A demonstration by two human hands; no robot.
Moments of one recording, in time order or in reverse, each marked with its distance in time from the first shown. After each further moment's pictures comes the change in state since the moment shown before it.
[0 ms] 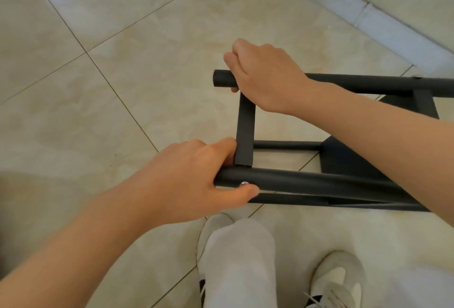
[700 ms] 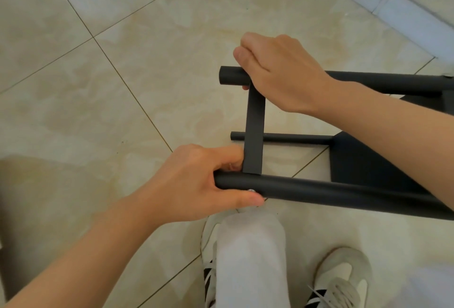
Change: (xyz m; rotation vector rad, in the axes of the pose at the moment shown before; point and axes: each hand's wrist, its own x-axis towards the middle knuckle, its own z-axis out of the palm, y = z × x) left_hand -0.007 -0.019 0.032 -0.379 0.151 0.196; right_hand -0.014 0.000 0.002 0.078 0.019 -0.129
